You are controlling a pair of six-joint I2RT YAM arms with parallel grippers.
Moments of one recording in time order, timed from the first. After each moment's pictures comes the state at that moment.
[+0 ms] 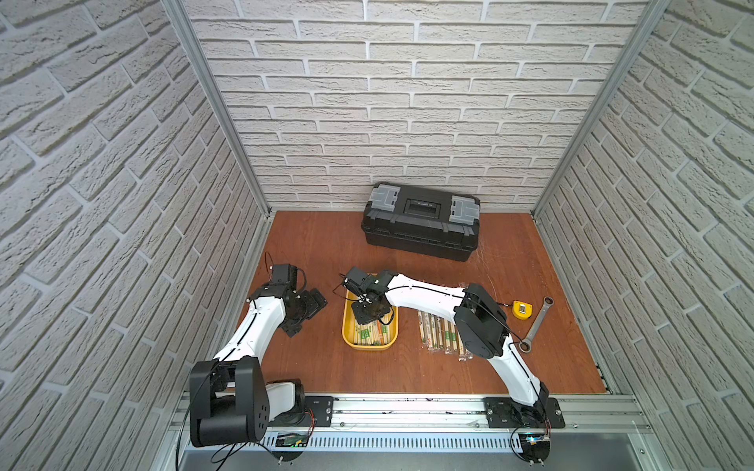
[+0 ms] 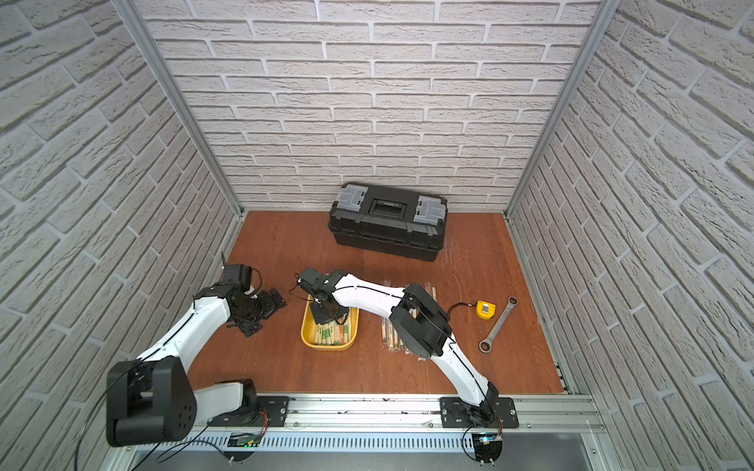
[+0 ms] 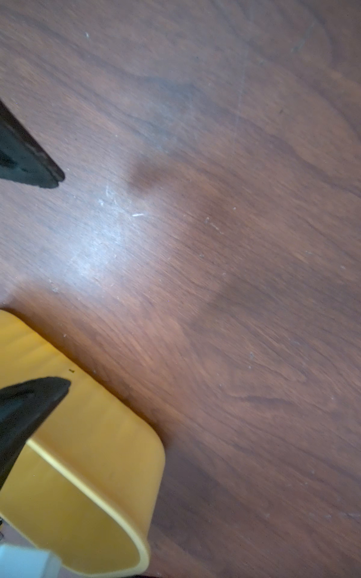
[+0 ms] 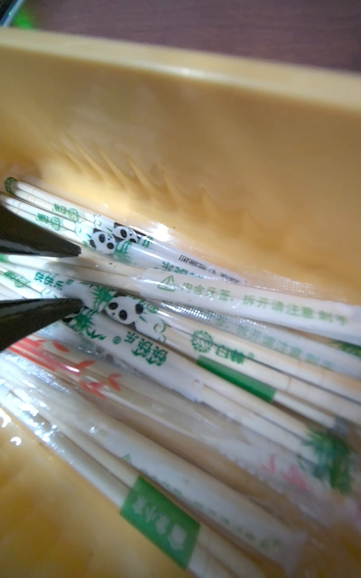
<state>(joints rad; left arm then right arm) 0.06 1.24 0.74 -0.77 0.20 -0.66 0.96 2.27 1.87 -0.92 -0.01 0.56</state>
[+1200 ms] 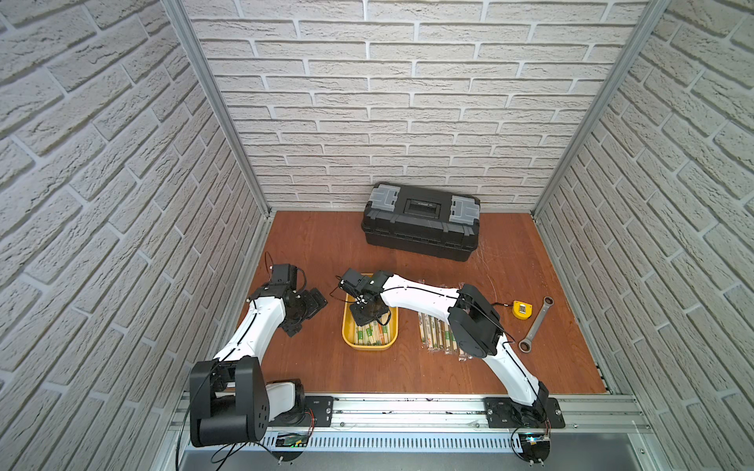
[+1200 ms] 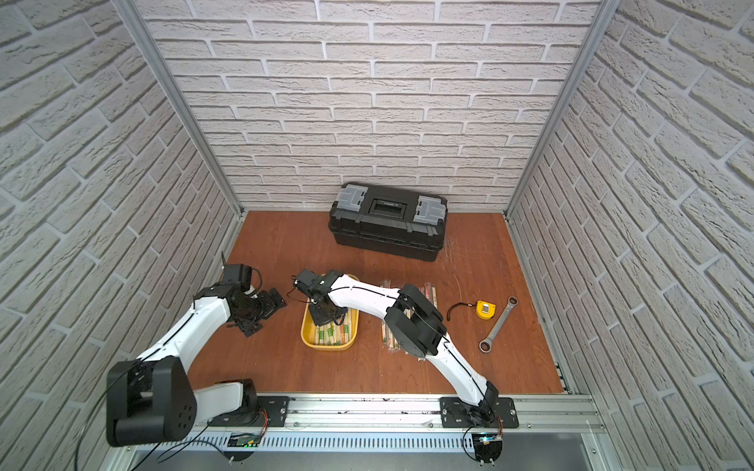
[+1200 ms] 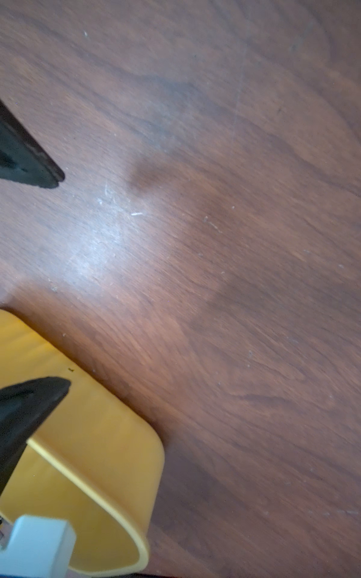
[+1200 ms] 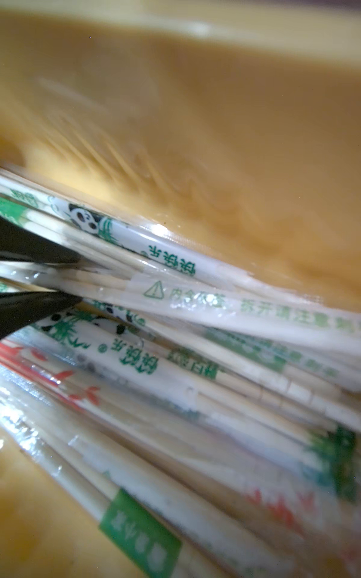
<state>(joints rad) 0.06 1.24 0.74 -0.77 0.20 -0.66 0.96 2.33 1.94 -0.97 0.02 0.53</state>
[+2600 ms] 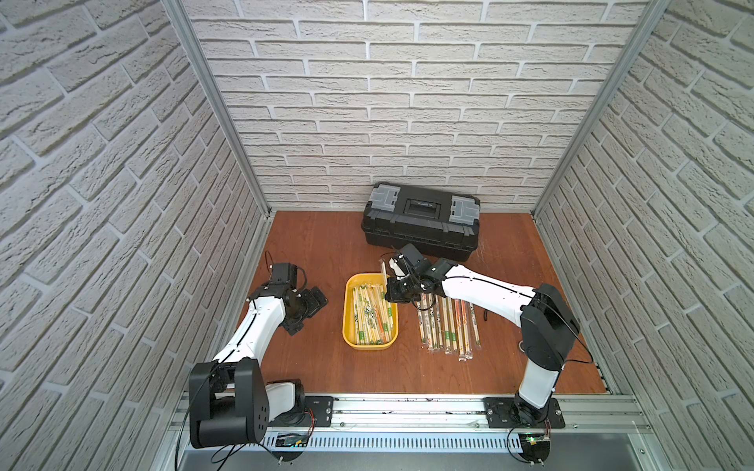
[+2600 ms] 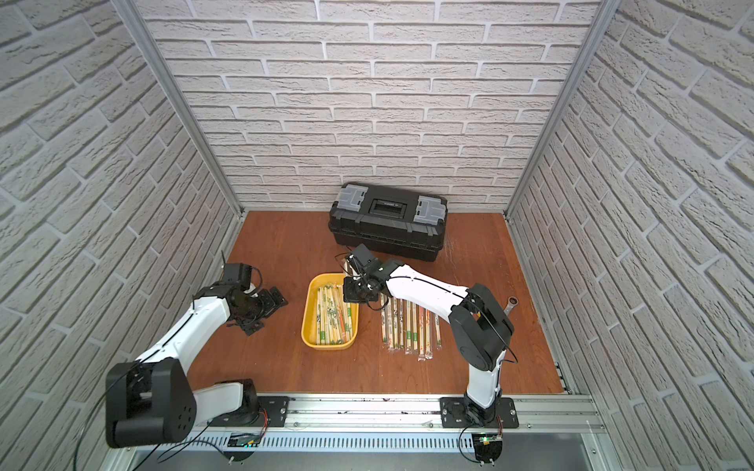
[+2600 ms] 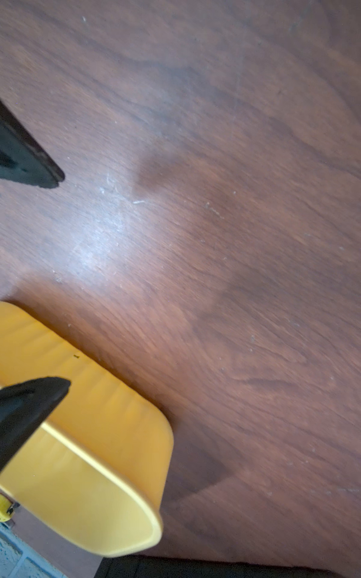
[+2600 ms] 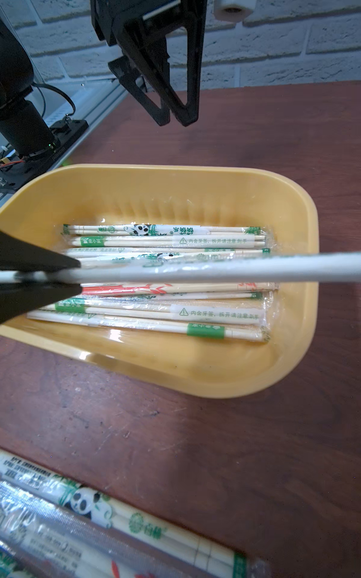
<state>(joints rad) 0.04 1.23 0.75 -0.77 0.23 -0.66 0.73 1.82 1.36 -0.57 -0.25 0.72</state>
